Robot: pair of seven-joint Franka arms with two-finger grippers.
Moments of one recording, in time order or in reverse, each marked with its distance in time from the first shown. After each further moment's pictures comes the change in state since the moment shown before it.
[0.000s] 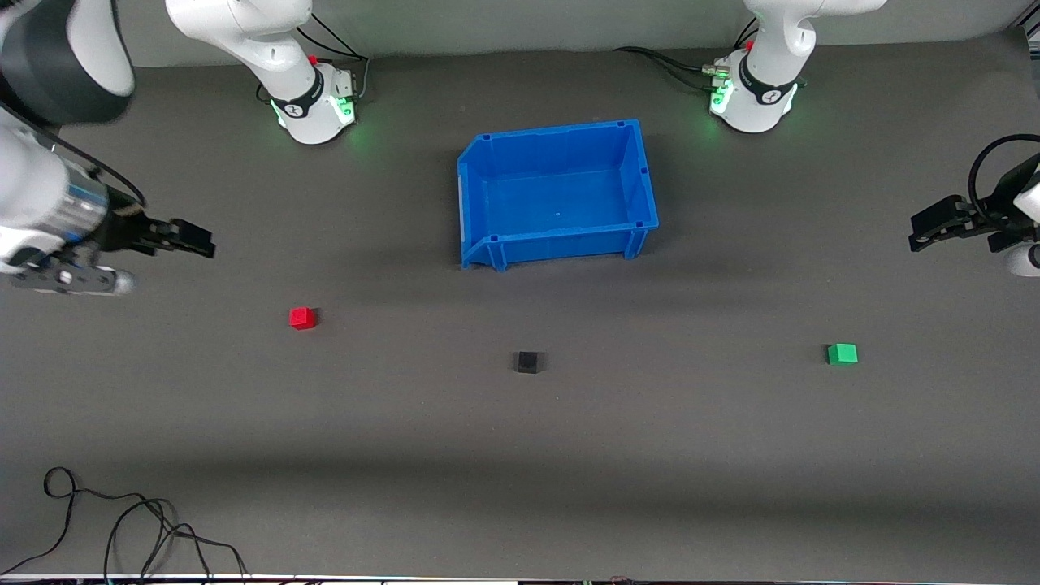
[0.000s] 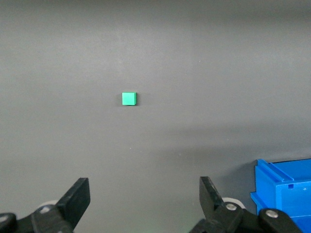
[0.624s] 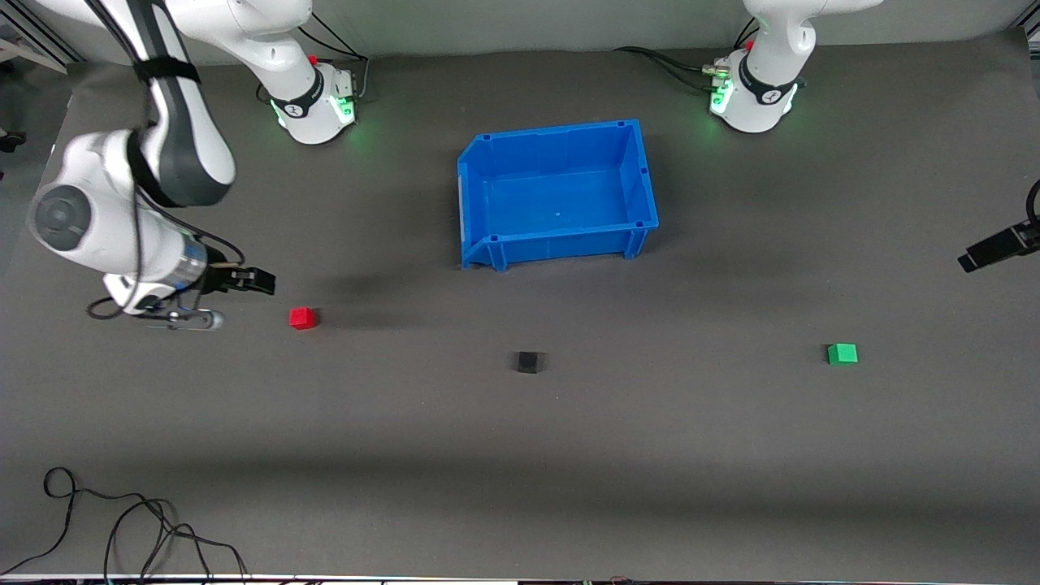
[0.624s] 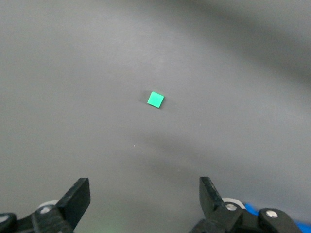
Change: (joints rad) left arm 0.106 0.031 0.006 -0.001 -0.005 0.020 -0.381; right arm 0.003 0.066 0.000 -0.361 0.004 0.454 0.001
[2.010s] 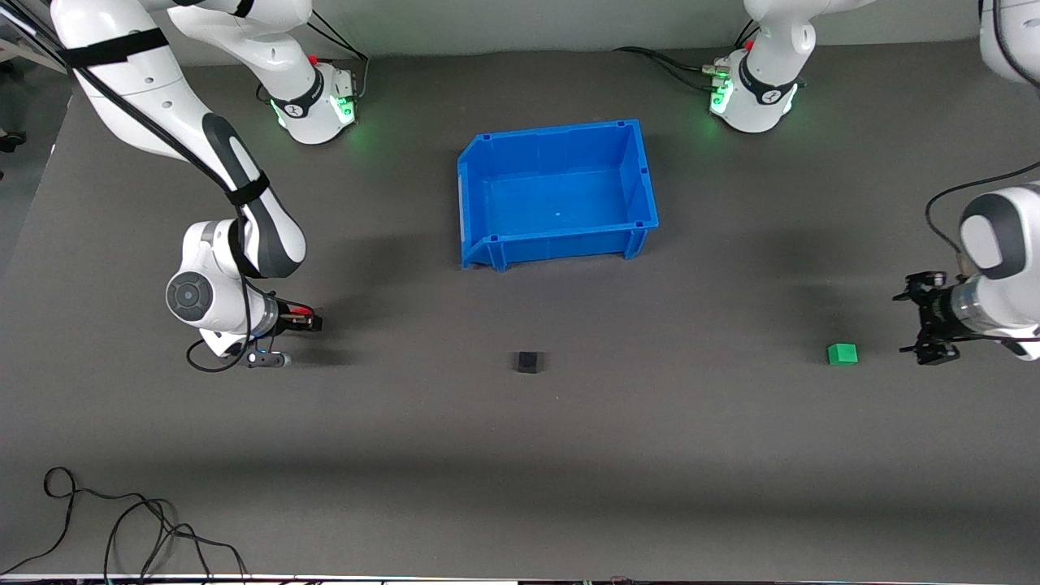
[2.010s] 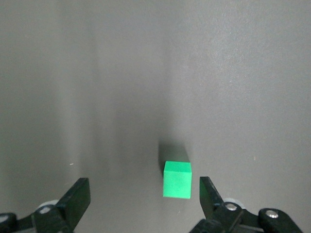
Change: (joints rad) left arm 0.108 0.302 -0.013 -0.389 -0.012 0.653 -0.995; right arm -0.001 0.368 -0.001 0.008 0.000 0.331 0.000
